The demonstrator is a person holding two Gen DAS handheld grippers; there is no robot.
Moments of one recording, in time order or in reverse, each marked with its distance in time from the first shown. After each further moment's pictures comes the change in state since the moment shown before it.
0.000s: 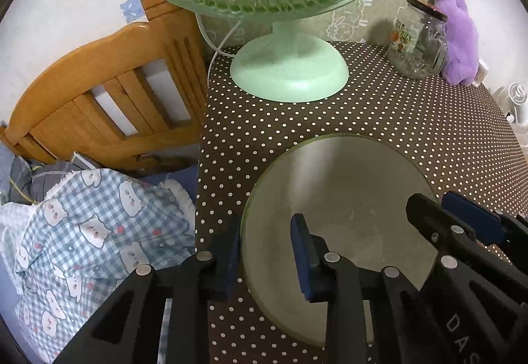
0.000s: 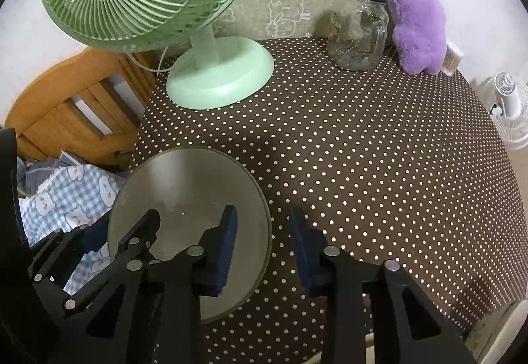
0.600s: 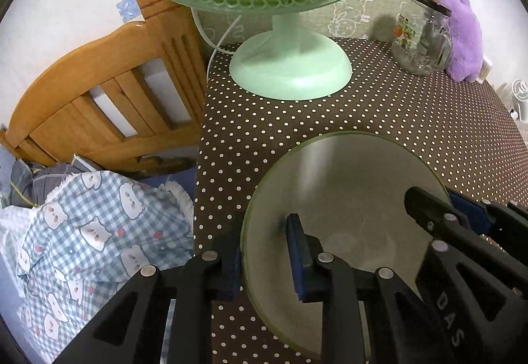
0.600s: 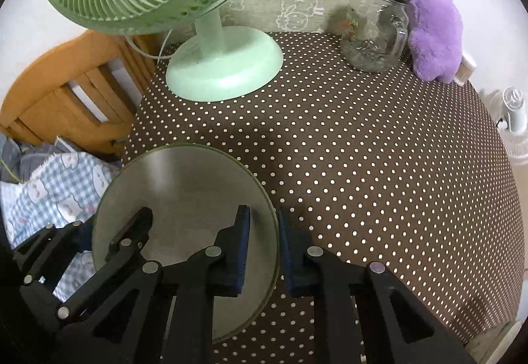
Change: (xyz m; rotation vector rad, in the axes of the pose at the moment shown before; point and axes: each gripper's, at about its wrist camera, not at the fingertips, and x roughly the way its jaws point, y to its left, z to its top) left arm 0.009 0.002 0.002 0.015 0.007 0.006; right arm 0.021 0.009 0.008 -0.063 0.035 -0.011
